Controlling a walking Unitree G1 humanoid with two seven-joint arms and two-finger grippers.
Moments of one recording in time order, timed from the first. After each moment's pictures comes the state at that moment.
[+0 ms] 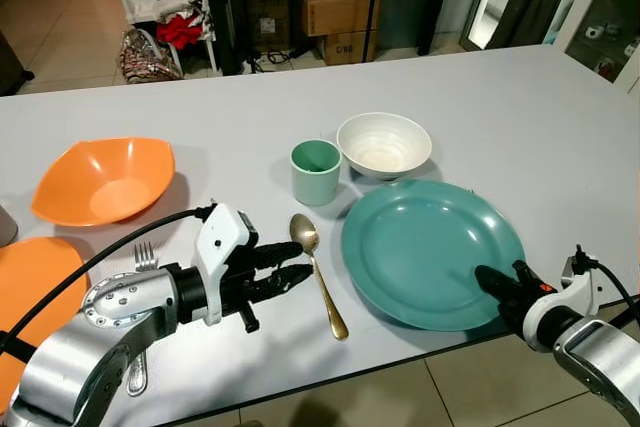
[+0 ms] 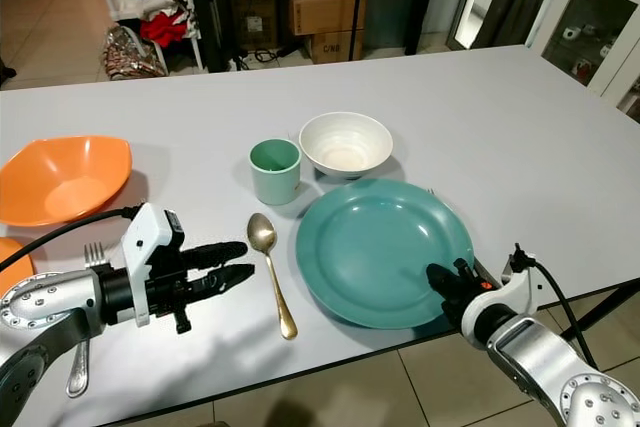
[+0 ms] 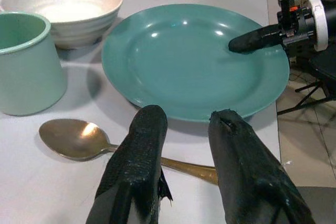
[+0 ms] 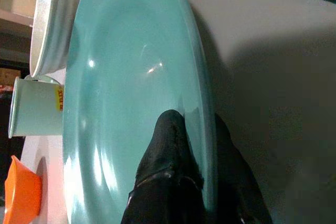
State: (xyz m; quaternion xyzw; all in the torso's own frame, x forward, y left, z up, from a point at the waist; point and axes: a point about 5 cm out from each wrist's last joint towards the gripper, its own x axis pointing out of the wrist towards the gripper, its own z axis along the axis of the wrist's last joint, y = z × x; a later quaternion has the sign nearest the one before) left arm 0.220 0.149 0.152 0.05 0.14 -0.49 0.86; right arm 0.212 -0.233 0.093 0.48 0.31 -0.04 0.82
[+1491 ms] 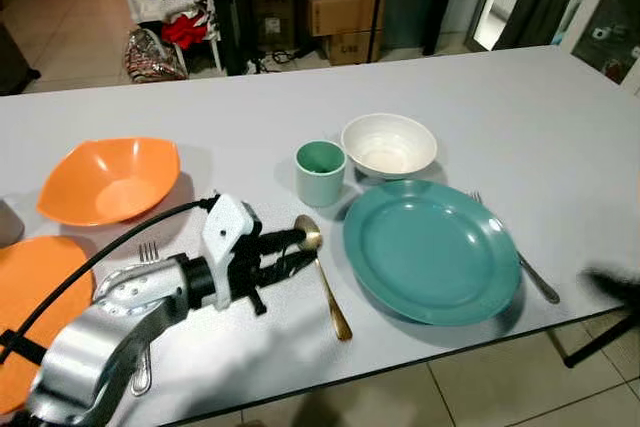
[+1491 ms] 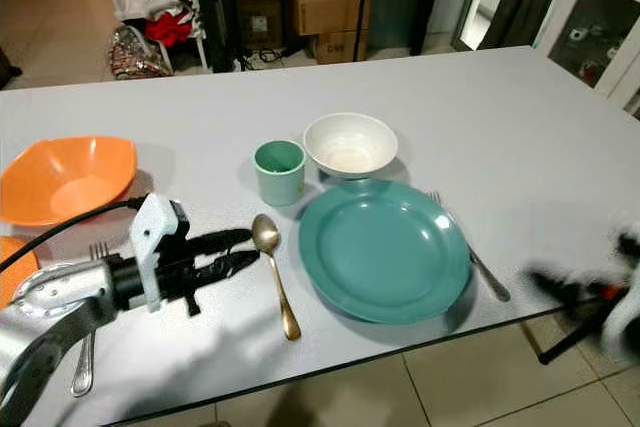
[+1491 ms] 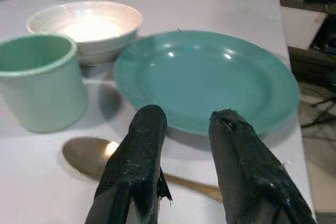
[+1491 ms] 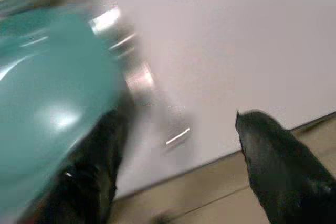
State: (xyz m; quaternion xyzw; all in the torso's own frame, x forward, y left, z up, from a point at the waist) left arm 0.236 0.140 0.152 0.04 0.10 -0.47 0.87; right arm 0.177 -0.323 0.189 0.05 0.29 -0.07 0.95
